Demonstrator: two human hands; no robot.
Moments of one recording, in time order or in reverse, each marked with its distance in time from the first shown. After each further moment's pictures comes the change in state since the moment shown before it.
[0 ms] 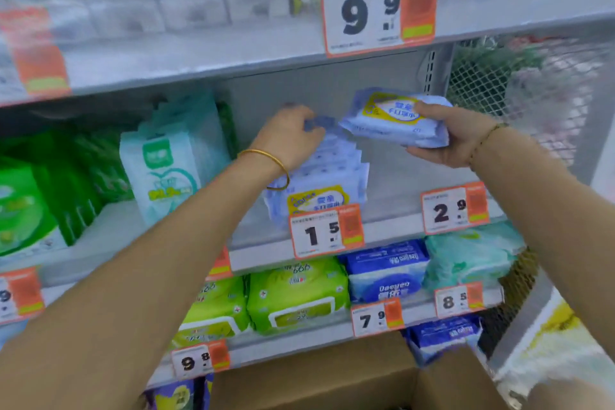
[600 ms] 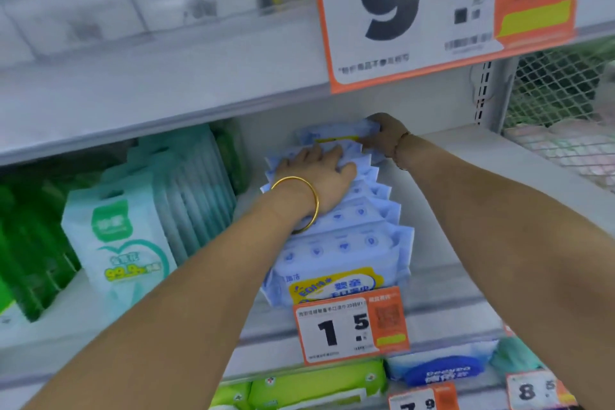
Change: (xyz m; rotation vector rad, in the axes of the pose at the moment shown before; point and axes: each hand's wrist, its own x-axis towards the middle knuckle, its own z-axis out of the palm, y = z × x) left_hand 0.086 -0.052 0.060 0.516 -0.343 -0.146; right_hand 0.210 0.012 0.084 -0.930 -0.048 -0.424
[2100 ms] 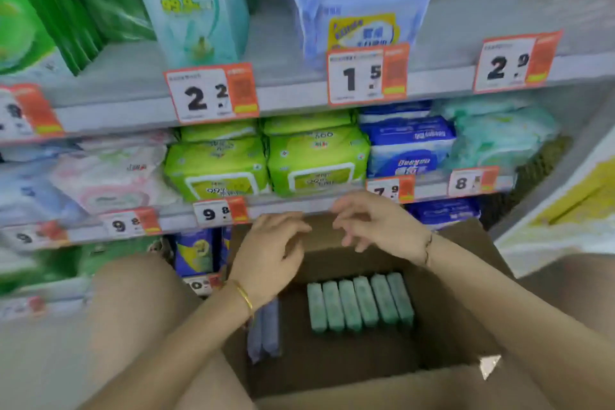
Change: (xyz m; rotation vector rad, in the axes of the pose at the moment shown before) left_hand -0.327 -0.051 0.216 -0.583 0.059 0.094; right_hand -0.405 0.022 0.138 0.278 -0.503 0.144
